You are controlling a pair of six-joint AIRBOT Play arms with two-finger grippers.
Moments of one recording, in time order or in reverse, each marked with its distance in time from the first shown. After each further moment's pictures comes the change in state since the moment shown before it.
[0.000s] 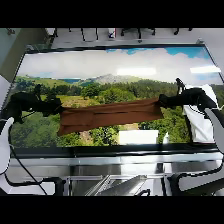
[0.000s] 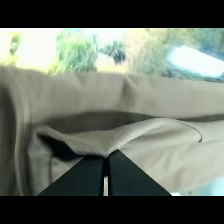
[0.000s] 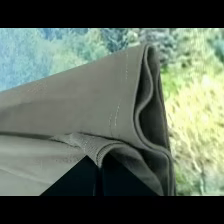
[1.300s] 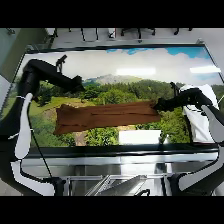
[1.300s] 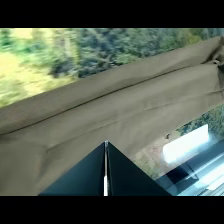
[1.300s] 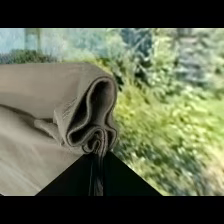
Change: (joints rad) left arm -0.329 -0.182 0.583 0.005 0.282 -0.120; right arm -0.036 -0.137 0.103 -0.048 -0.187 -0.094
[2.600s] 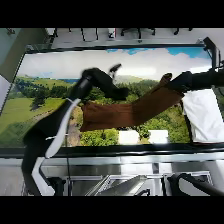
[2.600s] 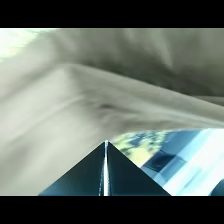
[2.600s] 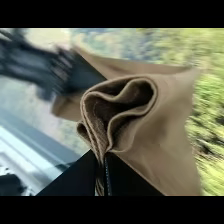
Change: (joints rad) left arm -0.378 -0.157 0.246 0.078 -0.042 -0.124; right arm 0.078 0.569 0.177 0.127 -0.344 0.256
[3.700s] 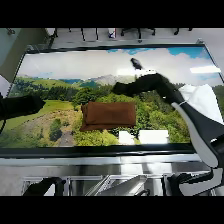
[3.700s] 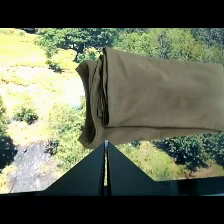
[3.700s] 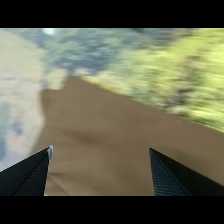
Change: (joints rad) left arm 0.486 1.101 -0.784 0.268 0.014 -0.001; right arm 0.433 -0.402 0.040 -0.202 0.539 0.181
